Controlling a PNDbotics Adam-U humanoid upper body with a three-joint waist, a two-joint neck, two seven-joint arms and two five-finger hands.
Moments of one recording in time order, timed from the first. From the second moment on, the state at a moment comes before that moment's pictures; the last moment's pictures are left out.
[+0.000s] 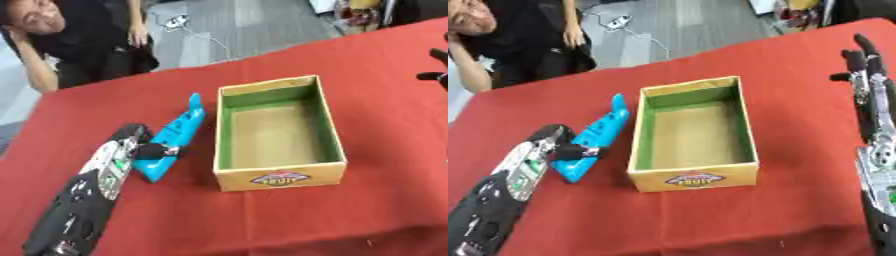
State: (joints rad) left arm -0.51 0.26 -0.06 -0.96 -0.96 0.34 -0.25; right arm -0.39 -0.34 -0.09 -1.47 0.18 -0.24 -0.03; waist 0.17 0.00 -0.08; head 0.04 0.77
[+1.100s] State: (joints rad) left arm -0.53 0.24 -0.06 -0.95 -1.19 0.31 -0.15; right arm -0.40 -0.34 -0.09 -1.47 0.18 -0.24 -0.03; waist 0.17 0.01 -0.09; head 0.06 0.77
